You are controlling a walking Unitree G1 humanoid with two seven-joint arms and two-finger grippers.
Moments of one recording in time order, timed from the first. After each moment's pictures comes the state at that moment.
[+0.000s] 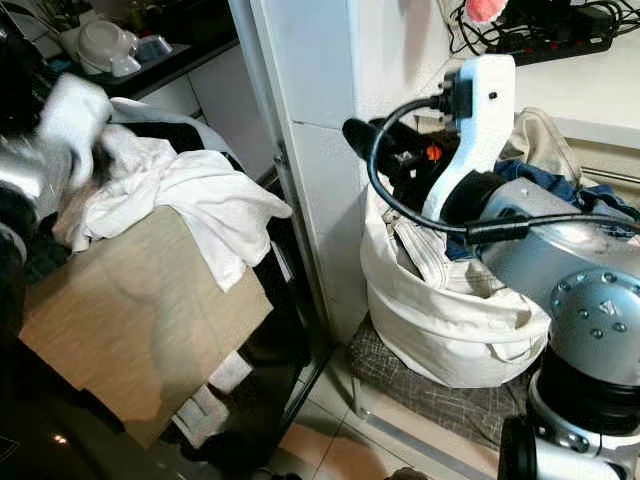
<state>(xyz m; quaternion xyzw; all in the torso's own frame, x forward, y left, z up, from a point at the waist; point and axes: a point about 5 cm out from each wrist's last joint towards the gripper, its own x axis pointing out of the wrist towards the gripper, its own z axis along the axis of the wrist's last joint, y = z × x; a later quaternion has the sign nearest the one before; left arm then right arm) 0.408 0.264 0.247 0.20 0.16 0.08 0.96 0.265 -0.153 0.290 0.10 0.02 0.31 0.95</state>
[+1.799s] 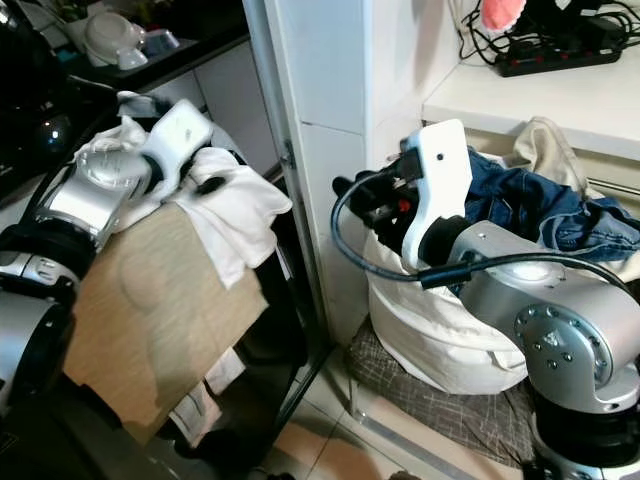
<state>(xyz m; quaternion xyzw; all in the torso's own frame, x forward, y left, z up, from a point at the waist) 0.408 0.186 0.201 0.35 0.16 -0.21 0.90 0.259 -0.142 0.250 0.01 0.07 0.31 0.95</state>
